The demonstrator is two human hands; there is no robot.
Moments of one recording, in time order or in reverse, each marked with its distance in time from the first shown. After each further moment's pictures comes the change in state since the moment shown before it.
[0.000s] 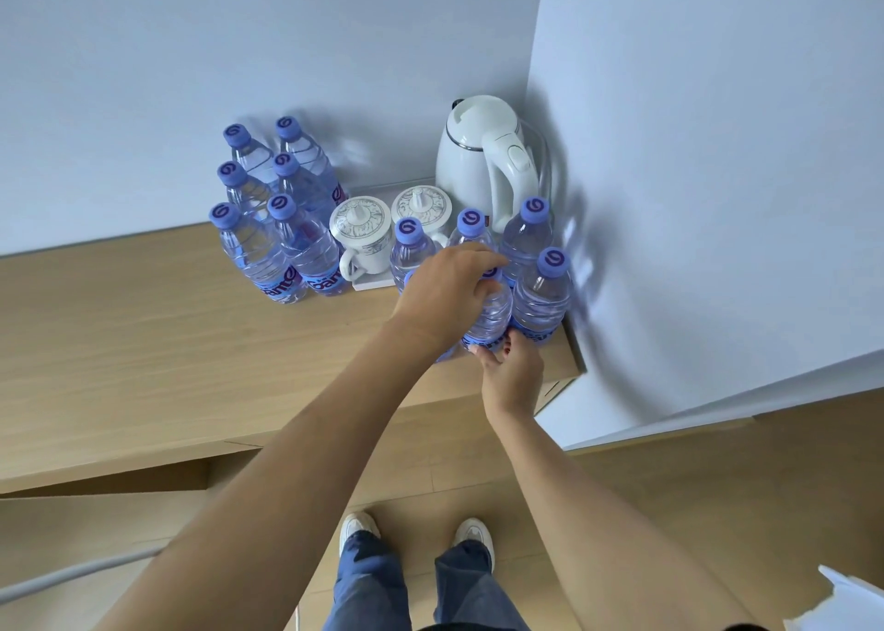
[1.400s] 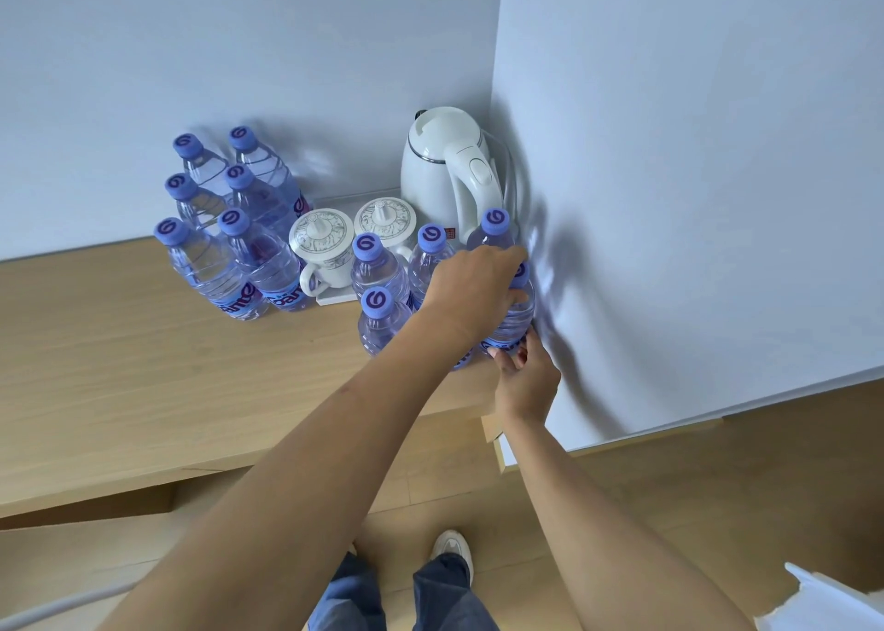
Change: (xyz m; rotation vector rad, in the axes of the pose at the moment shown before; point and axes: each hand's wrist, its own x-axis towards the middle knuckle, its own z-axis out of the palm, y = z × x) left_hand 0.047 0.043 0.026 0.202 -0.148 -0.015; right_hand 0.035 0.019 -0.036 0.140 0.092 0.067
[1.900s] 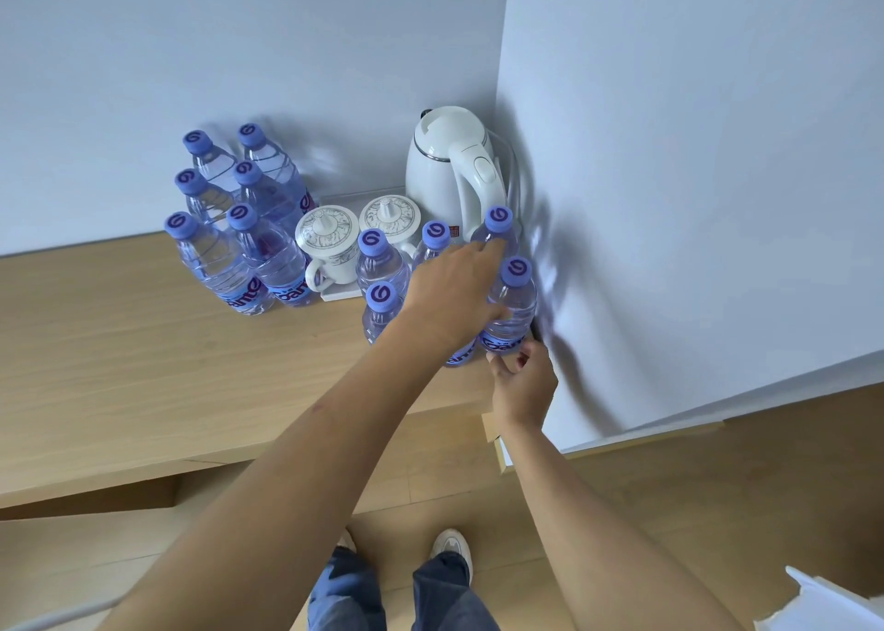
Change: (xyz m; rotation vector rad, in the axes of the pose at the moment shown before) left_hand -0.017 -0.013 -0.006 0.026 -0.018 -0.037; right_hand -0.011 0.002 0.000 -0.055 0.013 0.058
